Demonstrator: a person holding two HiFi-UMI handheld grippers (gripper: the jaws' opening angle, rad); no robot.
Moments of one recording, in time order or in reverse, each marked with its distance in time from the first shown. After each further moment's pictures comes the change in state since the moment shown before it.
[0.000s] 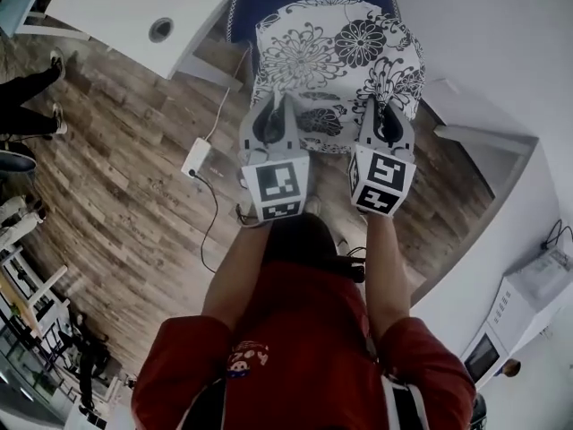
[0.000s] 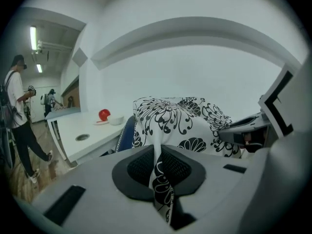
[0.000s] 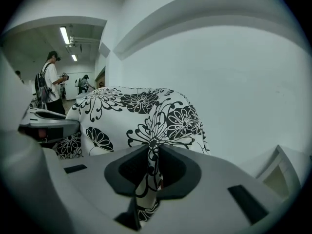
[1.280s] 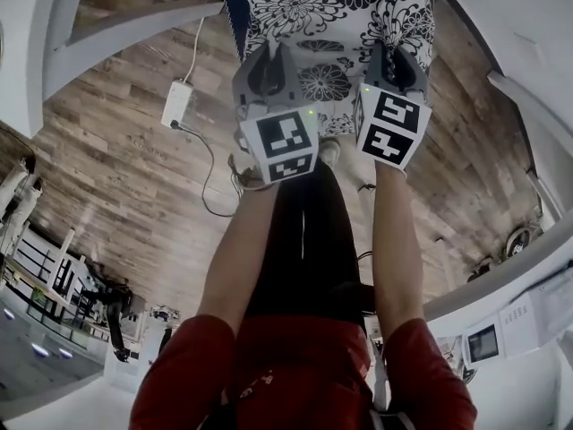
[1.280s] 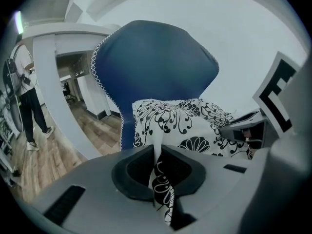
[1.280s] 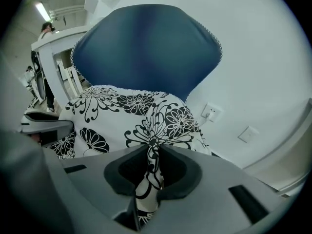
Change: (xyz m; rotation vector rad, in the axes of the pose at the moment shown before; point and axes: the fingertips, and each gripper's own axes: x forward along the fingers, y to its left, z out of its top) left arm 0.190 0.028 -0.311 -0.039 0.393 0.016; right arm 0.231 0.051 -0.286 0.024 0.412 0.021
